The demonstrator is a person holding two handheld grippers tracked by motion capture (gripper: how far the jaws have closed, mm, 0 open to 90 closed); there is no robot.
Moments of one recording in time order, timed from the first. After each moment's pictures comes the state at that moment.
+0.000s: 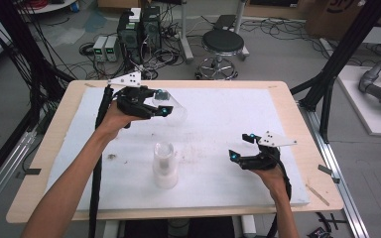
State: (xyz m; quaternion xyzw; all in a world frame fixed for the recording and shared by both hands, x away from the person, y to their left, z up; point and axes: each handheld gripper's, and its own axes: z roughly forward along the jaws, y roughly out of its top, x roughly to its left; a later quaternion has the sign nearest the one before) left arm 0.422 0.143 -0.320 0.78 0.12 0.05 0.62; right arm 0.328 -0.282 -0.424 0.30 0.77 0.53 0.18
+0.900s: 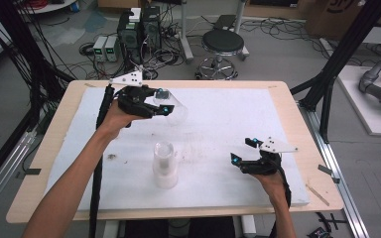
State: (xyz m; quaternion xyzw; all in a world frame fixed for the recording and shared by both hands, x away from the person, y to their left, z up) left arm 0.422 0.139 -0.317 0.78 0.12 0.06 0.61; right arm 0.318 -0.287 -0.436 0.32 0.76 0.53 0.21
